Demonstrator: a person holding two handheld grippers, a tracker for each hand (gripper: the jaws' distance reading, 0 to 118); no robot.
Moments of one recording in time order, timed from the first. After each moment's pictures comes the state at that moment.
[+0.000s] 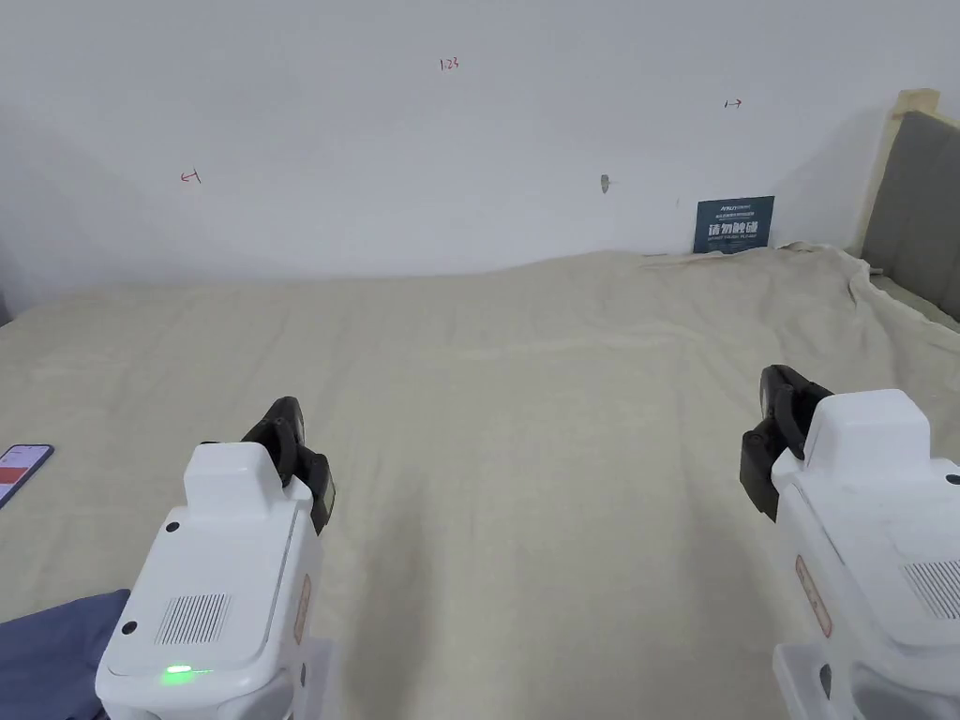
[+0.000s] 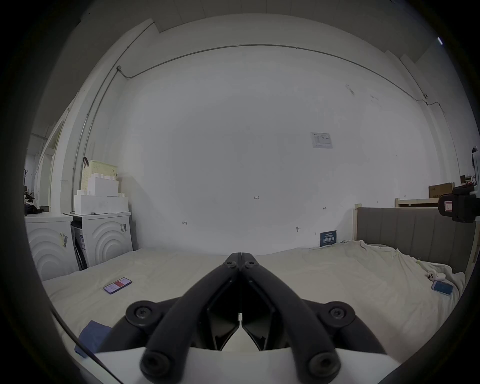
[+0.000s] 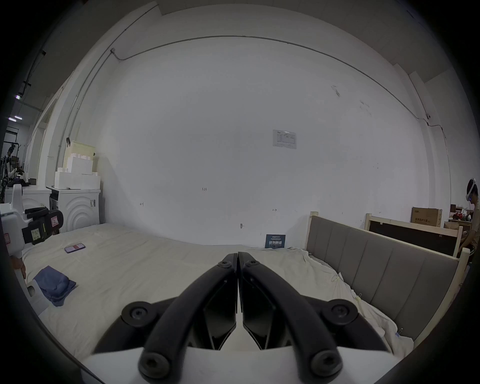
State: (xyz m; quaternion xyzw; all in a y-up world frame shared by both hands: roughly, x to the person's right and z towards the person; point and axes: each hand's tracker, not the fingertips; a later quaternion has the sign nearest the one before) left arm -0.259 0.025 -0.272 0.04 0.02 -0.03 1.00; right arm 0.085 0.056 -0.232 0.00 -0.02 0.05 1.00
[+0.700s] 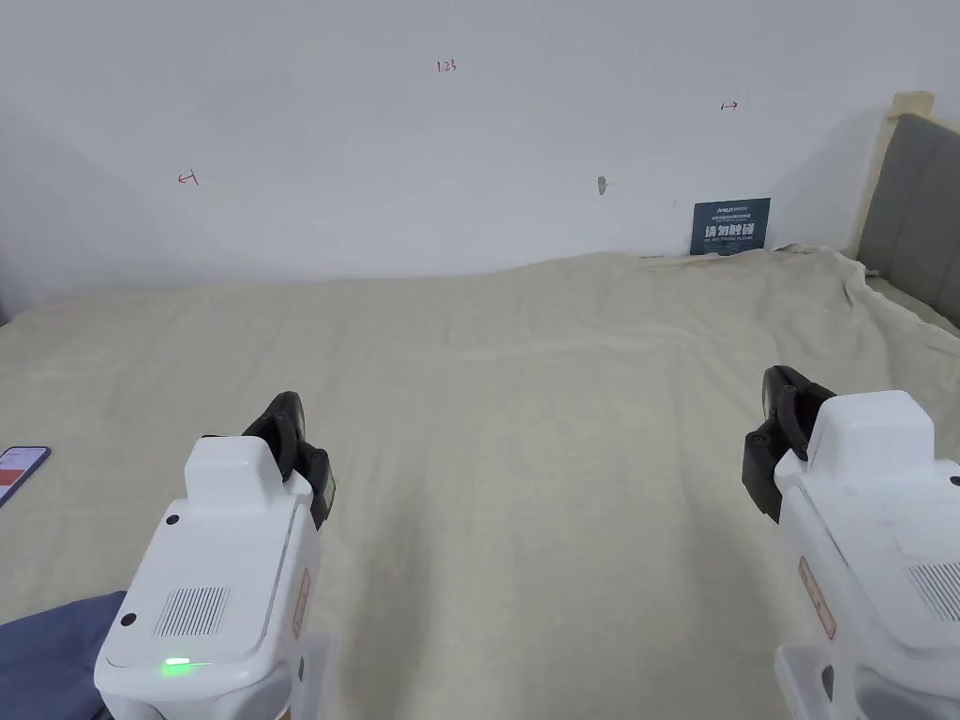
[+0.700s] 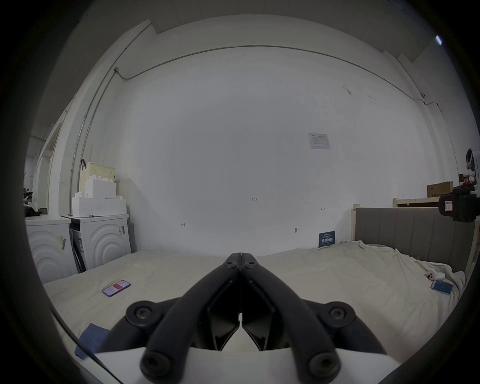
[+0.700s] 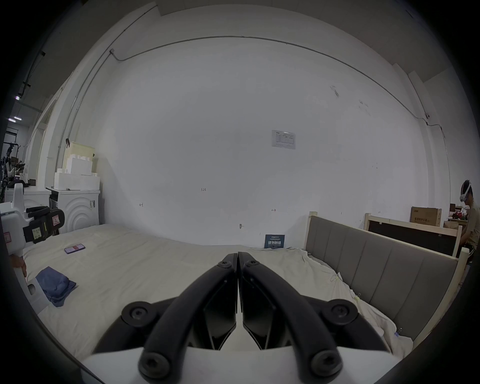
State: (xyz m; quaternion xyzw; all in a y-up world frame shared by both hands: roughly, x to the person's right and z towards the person) left arm -0.256 0.030 -0.274 0.04 0.01 -0.03 1.00; right arm 0.086 0.059 -0.228 0.00 -0.02 0.05 1.00
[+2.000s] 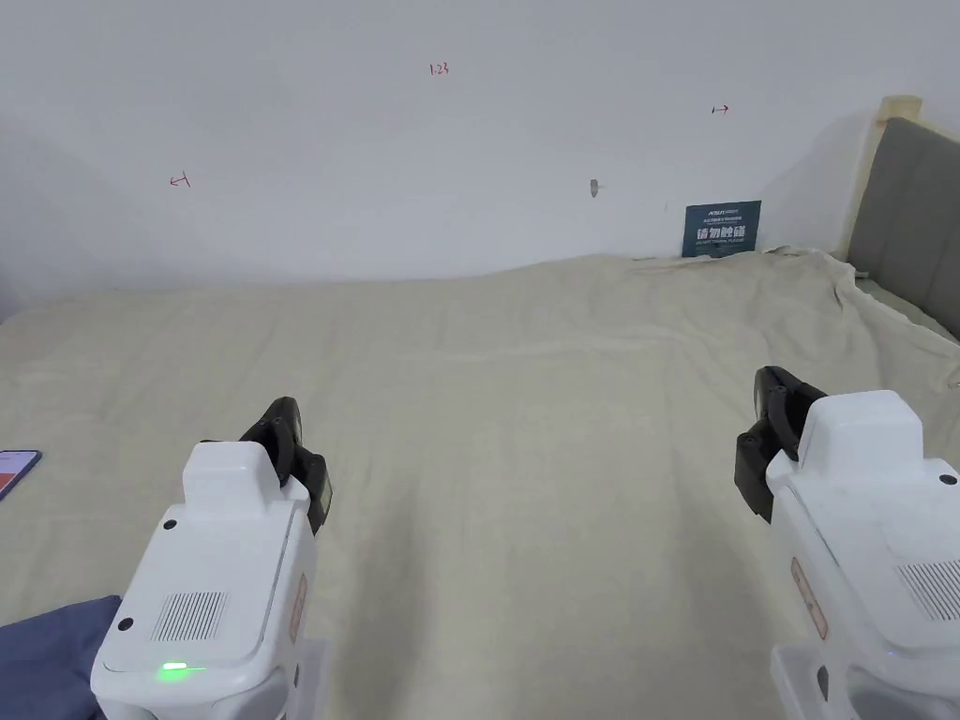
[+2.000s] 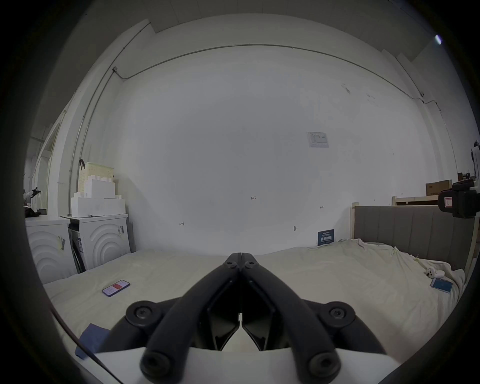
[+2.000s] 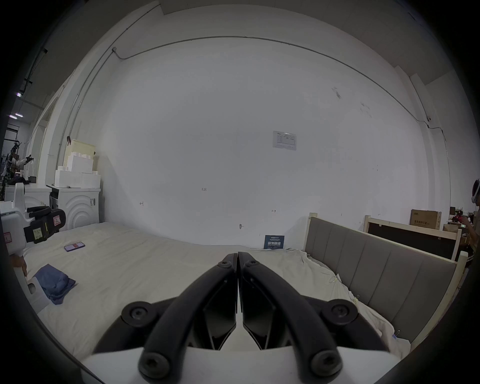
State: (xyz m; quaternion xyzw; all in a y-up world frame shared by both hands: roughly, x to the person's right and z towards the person) left arm -0.257 0.026 -0.273 0.04 0.01 -0.03 1.00; right arm 0.085 0.061 -0.226 0.00 -0.02 0.06 1.00
